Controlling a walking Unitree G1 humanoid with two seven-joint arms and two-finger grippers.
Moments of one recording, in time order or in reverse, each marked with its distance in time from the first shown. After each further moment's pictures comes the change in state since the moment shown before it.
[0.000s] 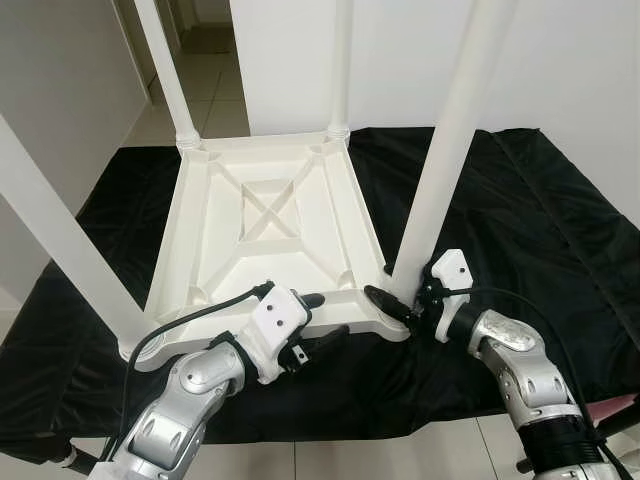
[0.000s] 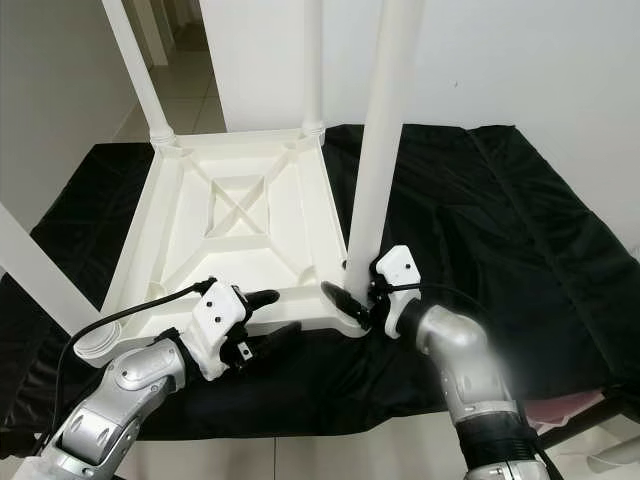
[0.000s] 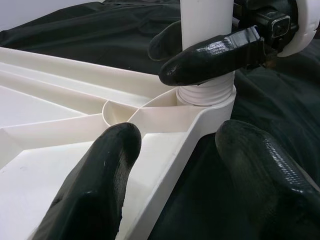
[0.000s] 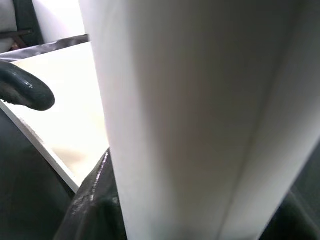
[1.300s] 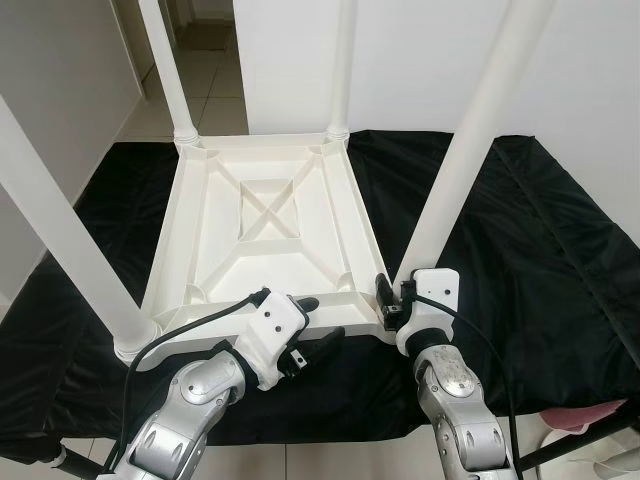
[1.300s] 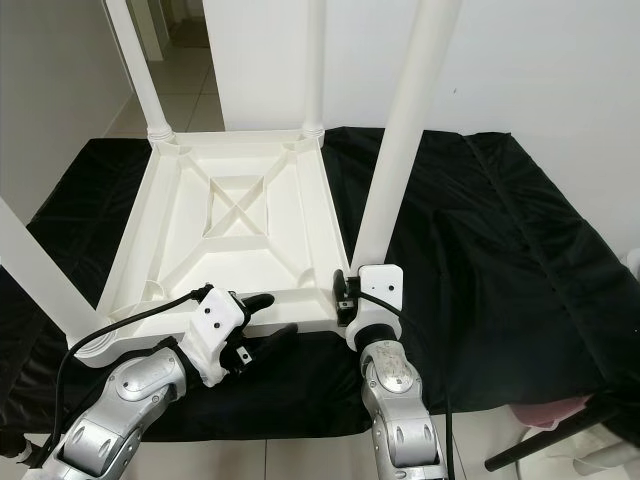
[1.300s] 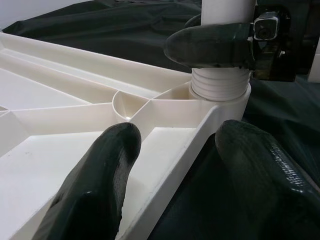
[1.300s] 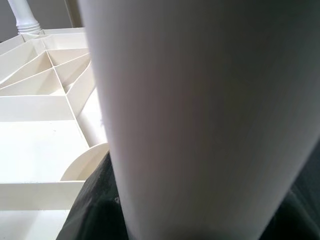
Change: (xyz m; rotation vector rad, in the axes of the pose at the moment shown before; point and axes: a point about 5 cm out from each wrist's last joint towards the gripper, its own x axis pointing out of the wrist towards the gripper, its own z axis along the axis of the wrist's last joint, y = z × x) left arm -0.003 -0.003 -0.007 -0.021 0.011 0.064; right arm 0.010 0.054 0.006 0.204 -0.038 -0.716
